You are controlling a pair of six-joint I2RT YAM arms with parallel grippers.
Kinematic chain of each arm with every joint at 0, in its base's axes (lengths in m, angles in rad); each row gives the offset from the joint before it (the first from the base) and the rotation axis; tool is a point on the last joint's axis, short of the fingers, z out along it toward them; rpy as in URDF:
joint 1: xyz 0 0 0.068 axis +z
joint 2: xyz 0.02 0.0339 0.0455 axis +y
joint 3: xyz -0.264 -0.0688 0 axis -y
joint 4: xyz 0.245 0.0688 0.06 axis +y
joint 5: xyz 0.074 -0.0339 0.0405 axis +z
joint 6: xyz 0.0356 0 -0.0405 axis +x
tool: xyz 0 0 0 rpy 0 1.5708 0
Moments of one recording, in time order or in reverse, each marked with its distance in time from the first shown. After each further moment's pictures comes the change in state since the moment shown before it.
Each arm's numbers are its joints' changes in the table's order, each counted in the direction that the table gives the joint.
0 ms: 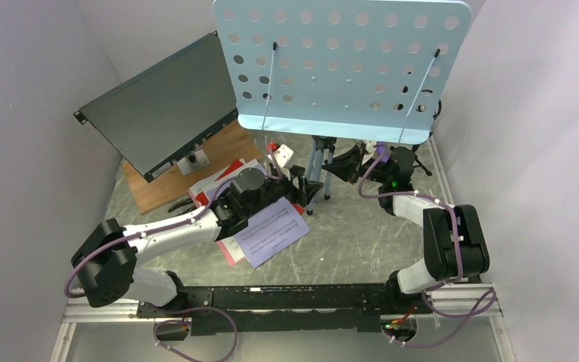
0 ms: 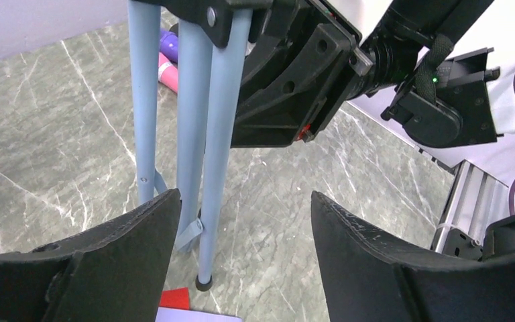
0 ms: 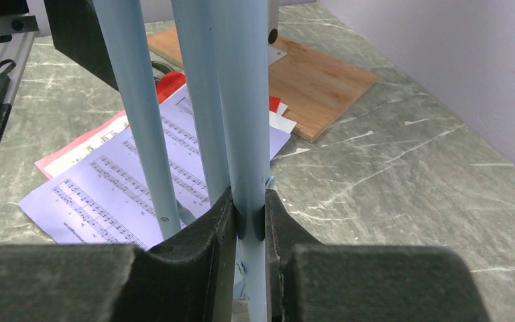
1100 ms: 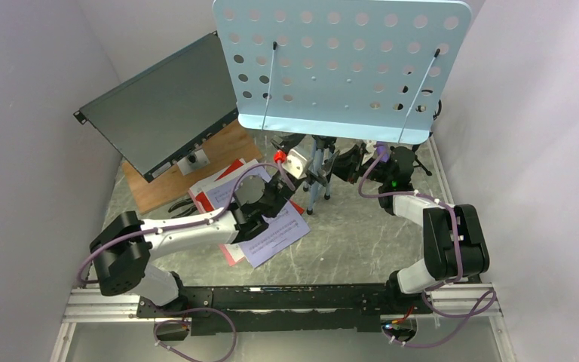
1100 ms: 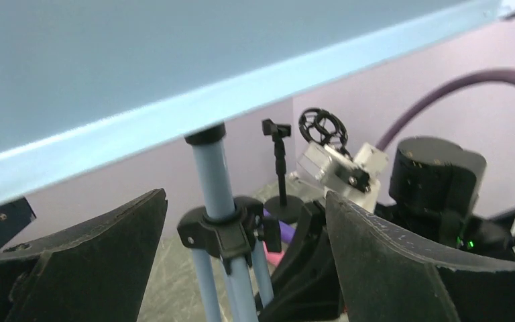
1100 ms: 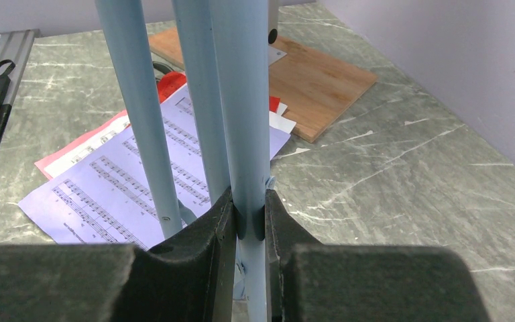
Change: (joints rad) left arm -0.149 0.096 0.102 -0.459 0.294 0.492; right arm -0.001 0.003 0.002 0.000 0.000 0.002
